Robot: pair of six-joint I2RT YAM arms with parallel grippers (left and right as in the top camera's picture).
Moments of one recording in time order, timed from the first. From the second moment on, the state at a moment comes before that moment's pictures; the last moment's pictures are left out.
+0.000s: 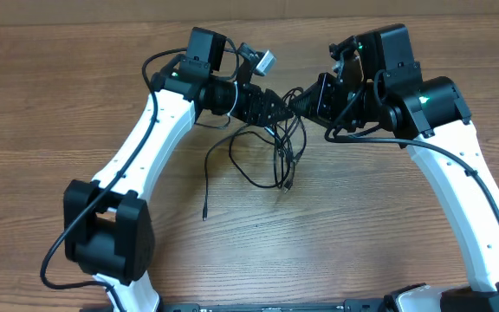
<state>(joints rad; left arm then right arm) -0.33 1.89 1.60 -0.68 0.95 -0.06 0.31 1.55 1.62 -0.99 -0.57 0.64</state>
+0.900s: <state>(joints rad) -0.33 1.70 1.75 -0.78 0.72 -0.27 0.28 1.59 1.62 -1.13 -0.17 0.57</state>
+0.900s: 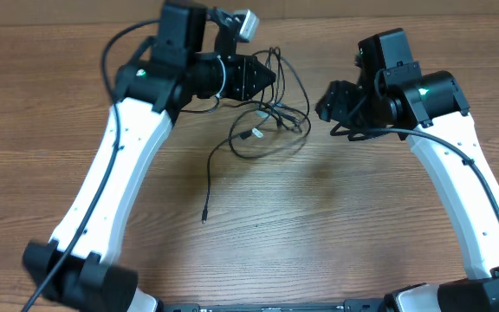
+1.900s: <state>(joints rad) -0.27 1.64 1.76 -0.82 1.00 -0.34 0.28 1.67 1.62 -0.85 -0.53 0.22</state>
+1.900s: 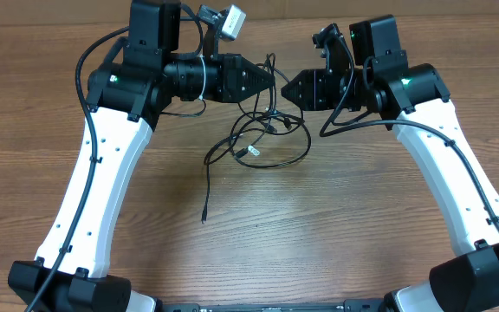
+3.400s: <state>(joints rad) -0.08 1.64 1.76 -1.01 0.48 -0.23 -0.12 1.74 1.62 -1.26 -0.07 0.51</state>
